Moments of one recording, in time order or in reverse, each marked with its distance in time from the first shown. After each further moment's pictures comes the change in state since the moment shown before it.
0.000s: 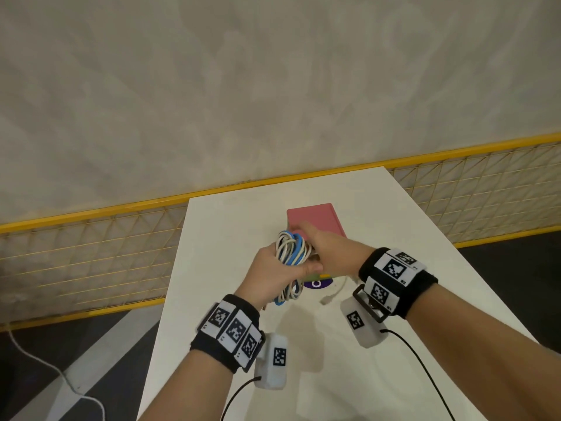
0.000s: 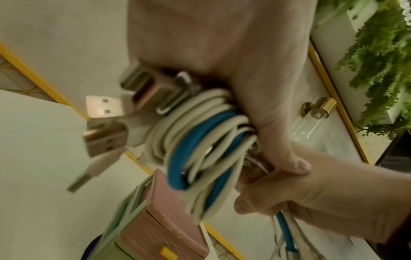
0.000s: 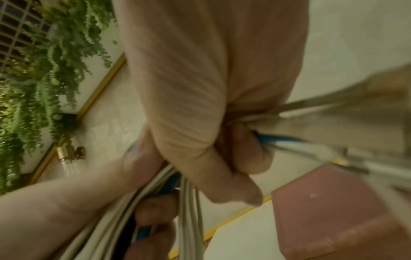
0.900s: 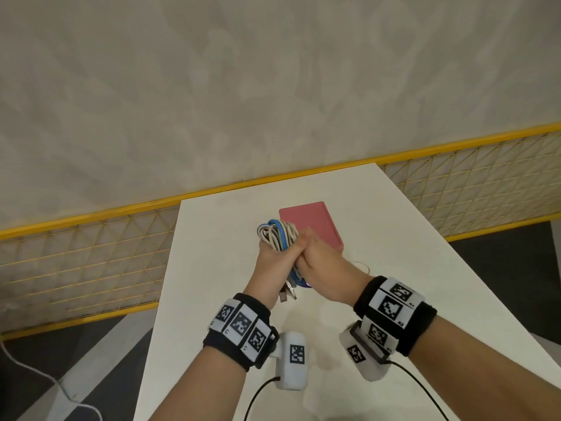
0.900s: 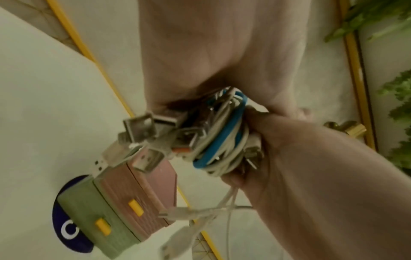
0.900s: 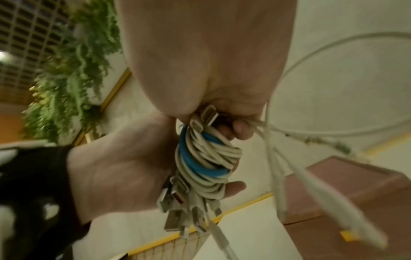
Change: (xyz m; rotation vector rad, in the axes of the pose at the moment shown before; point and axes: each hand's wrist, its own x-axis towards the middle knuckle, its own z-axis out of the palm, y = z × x) left_hand 0.017 0.000 0.024 -0.327 0.188 -0.151; right_hand -0.024 -0.018 0.030 0.074 0.323 -0.102
